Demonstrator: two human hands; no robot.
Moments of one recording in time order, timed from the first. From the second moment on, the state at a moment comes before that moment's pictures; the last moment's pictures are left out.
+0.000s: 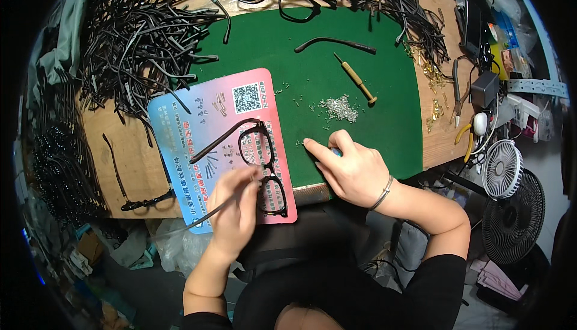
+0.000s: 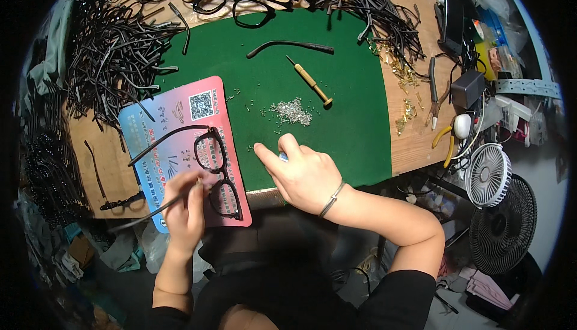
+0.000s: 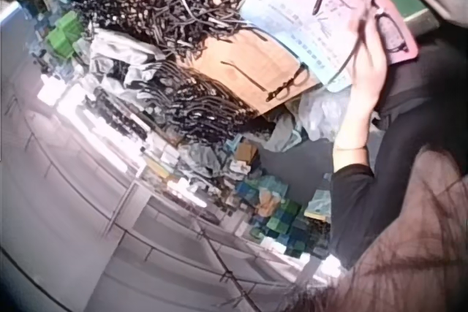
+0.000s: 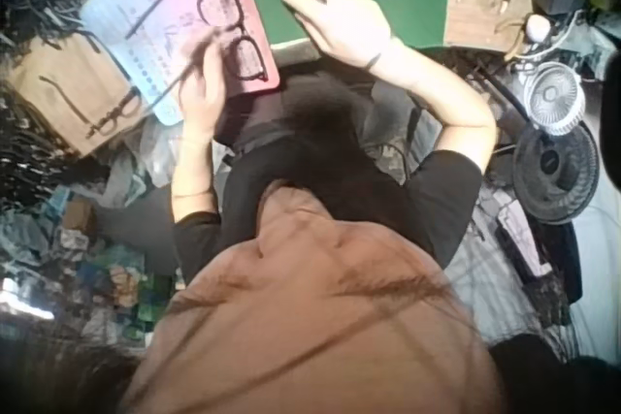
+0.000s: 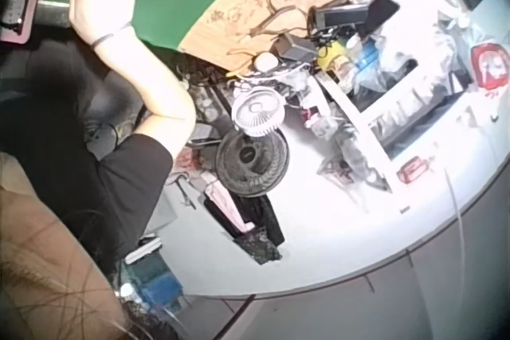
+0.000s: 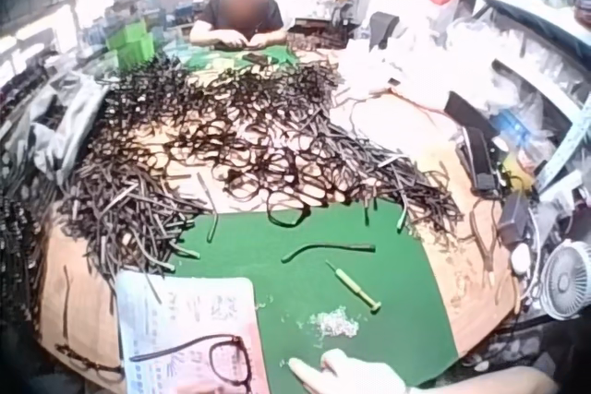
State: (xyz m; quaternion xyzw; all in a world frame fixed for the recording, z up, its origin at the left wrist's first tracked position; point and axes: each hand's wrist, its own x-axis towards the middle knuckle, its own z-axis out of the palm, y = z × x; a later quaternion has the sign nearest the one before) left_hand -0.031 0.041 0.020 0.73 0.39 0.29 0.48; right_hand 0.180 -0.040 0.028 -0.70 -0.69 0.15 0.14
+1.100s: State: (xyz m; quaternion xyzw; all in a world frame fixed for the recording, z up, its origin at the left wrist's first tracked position) left_hand -0.026 0.016 0.011 0.91 0.23 0.22 0.26; right_hand 0.183 -0.057 0.023 -0.68 -0.67 0.24 0.20
